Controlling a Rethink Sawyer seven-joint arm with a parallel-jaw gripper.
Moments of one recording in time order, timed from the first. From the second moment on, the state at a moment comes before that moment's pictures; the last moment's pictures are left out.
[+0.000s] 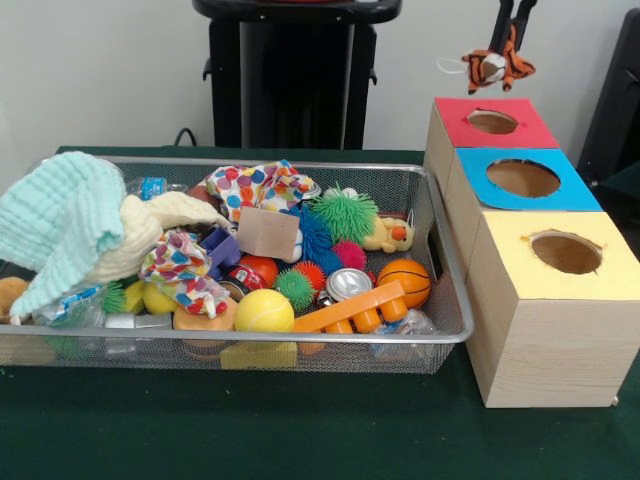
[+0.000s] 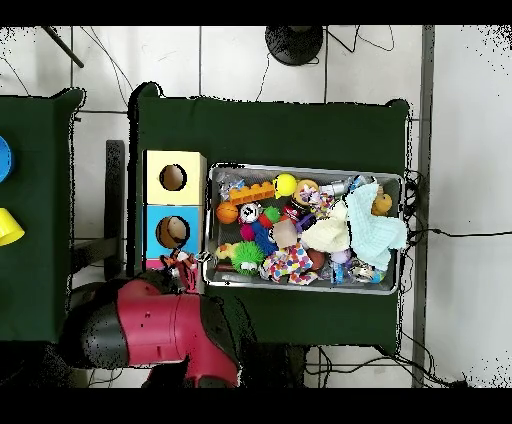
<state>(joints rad) 0.26 -0.98 -0.21 1.90 -0.01 0.54 1.45</state>
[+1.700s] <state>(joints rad) 0.32 -0.85 -0.28 1.87 0.00 0.54 1.45</state>
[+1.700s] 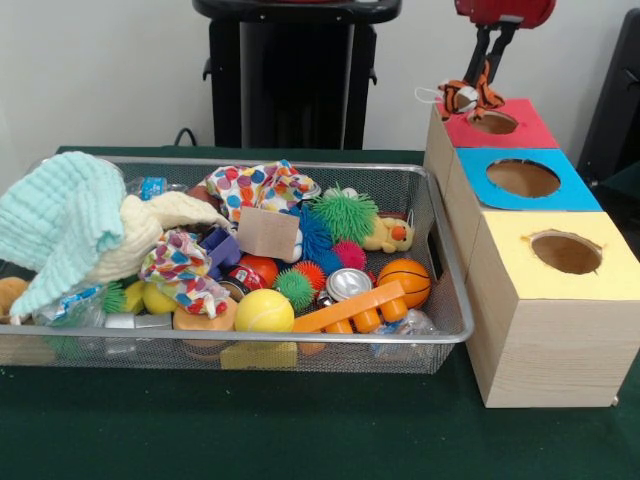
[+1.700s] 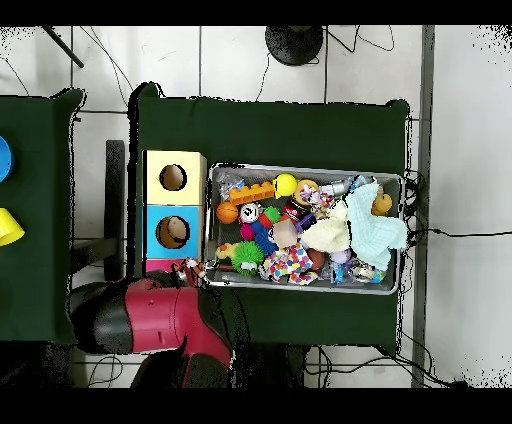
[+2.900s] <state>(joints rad) 0.37 -0.79 -0.30 1.83 0.00 0.53 1.45</state>
